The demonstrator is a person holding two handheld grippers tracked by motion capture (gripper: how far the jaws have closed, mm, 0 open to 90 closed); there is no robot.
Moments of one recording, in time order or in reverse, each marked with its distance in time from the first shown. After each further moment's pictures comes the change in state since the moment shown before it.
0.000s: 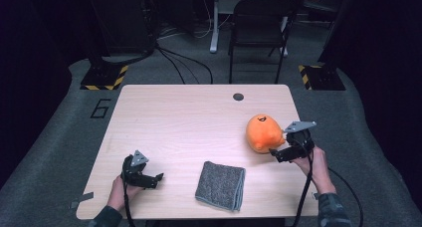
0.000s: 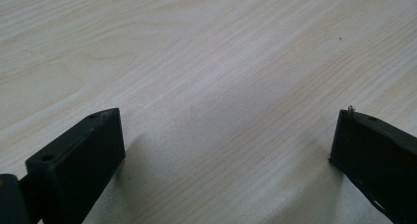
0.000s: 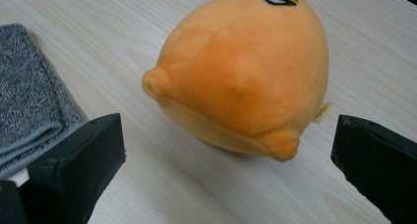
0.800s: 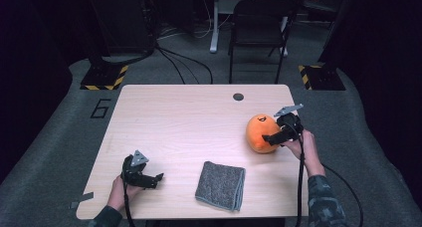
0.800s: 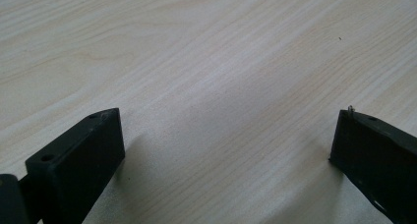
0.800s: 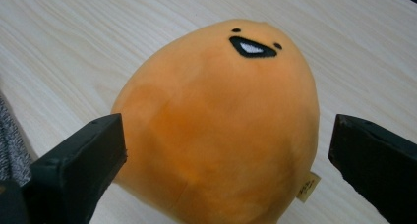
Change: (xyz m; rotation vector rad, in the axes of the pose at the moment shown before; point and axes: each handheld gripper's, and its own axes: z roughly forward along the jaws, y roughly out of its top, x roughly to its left) left arm 0.000 0.000 0.000 0.000 -0.001 0.000; right arm -0.026 0.038 0.042 0.049 0.022 0.001
